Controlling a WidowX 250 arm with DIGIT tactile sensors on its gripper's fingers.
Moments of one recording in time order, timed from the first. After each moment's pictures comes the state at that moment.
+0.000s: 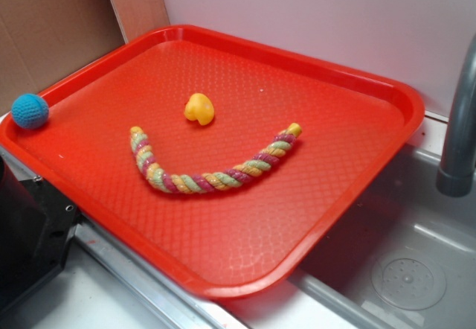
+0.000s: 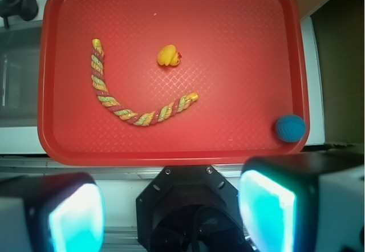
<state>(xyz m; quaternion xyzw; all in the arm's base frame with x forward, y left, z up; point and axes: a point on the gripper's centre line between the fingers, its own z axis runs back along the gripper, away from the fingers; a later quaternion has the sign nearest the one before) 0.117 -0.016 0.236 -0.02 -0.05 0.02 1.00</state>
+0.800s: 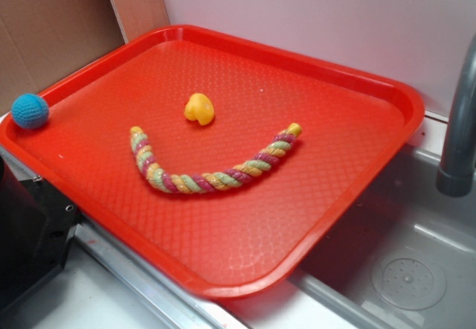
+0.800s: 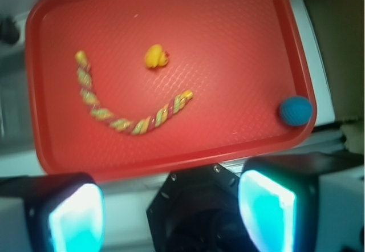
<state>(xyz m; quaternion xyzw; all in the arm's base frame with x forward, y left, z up) 0.126 0.003 0.216 -0.03 -0.06 0.17 0.98</state>
